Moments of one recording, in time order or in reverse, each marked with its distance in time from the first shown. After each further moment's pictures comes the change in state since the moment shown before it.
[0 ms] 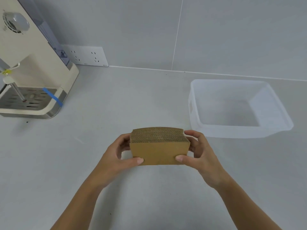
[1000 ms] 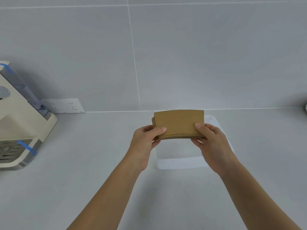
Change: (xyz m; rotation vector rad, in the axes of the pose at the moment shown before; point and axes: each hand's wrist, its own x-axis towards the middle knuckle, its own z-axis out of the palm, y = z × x) left_hand 0.090 0.142 0.151 -0.365 0.052 -0.087; right_hand 0.013 -0.104 -0.128 0.459 0.379 -0.094
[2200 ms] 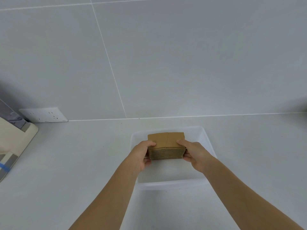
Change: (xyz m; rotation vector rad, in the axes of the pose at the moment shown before) left_hand 0.112 -0.051 0.044 0.077 0.201 -0.459; right_hand 0.114 0.023 -0.051 -0.330 0.031 0.420
